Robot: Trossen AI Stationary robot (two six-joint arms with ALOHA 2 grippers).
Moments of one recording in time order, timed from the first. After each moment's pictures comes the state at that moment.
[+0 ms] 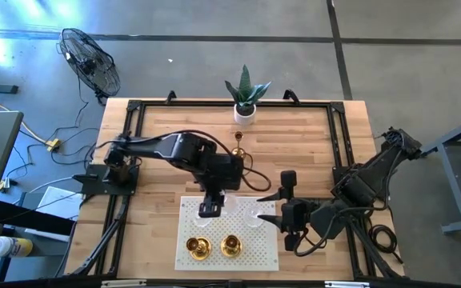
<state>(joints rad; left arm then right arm) -0.21 1.96 2.35 -1.50 0.20 -0.24 0.68 1.50 1.61 -0.63 0.69 0.03</state>
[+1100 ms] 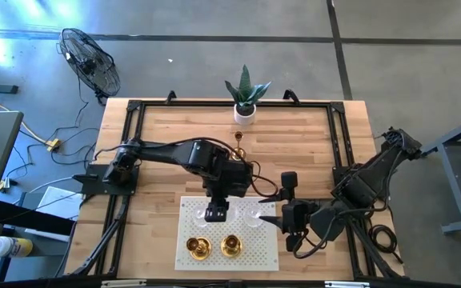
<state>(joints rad) -0.21 2.05 2.35 -1.51 0.31 -0.23 0.68 1.50 1.61 -0.67 0.68 0.05</state>
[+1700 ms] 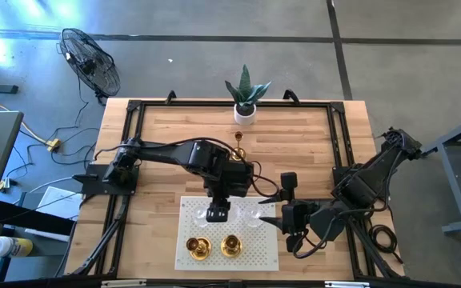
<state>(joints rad) -0.21 2.05 2.35 -1.49 0.30 -0.23 0.68 1.50 1.61 -0.67 0.66 0.07</state>
